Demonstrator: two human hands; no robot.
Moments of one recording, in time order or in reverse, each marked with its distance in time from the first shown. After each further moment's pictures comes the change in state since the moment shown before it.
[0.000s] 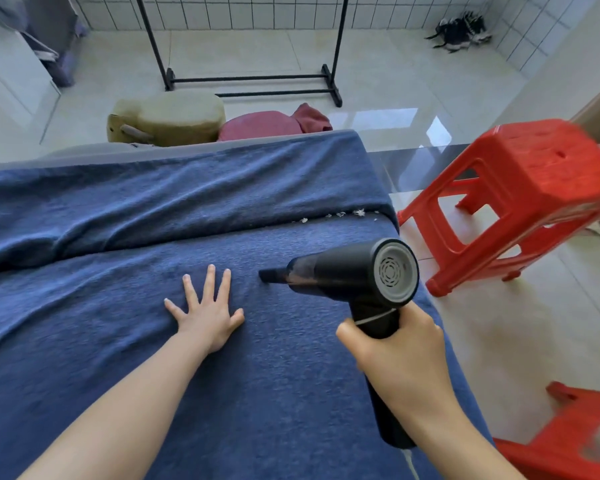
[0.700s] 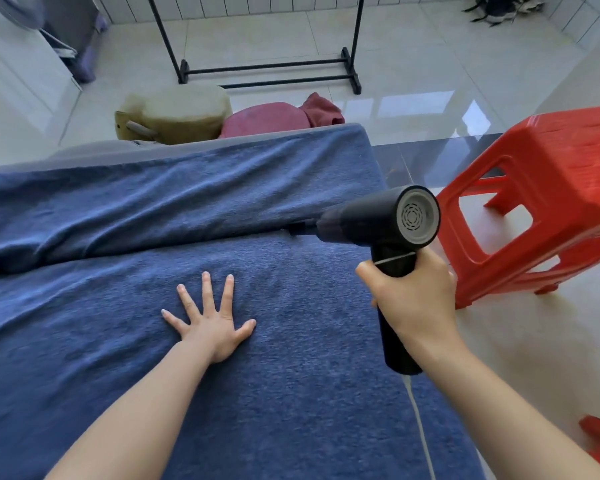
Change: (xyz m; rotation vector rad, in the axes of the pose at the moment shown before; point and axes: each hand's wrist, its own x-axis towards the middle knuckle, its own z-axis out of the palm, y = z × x) left_hand 0.023 0.061 0.008 0.031 -0.086 -0.158; right_hand 0.145 0.036 -0.017 0.016 0.098 -0.085
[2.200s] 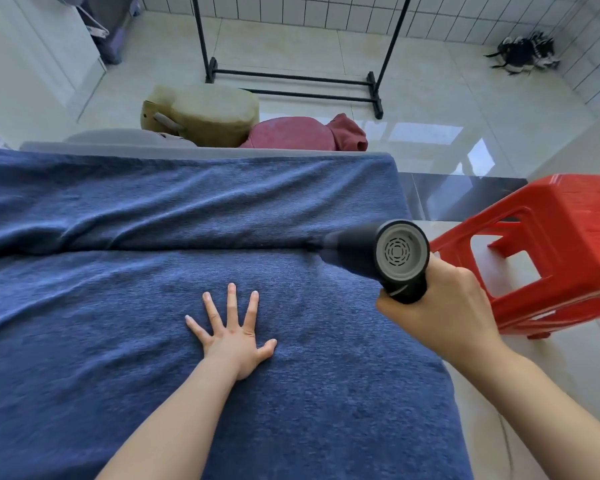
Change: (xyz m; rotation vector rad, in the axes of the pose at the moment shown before) left_hand -0.001 -0.005 0.002 -0.017 -0.014 0.049; right_hand 0.019 -0.049 -0.002 -0.423 -0.235 -0.474
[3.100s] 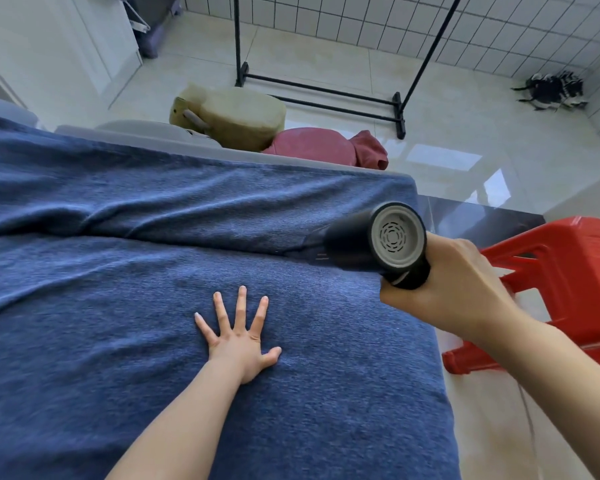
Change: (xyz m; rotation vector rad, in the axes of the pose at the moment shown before) left_hand 0.001 0.001 0.000 -0.025 0.010 -0.010; right_hand 0.051 -0.029 -0.023 -0.064 -0.190 -0.282
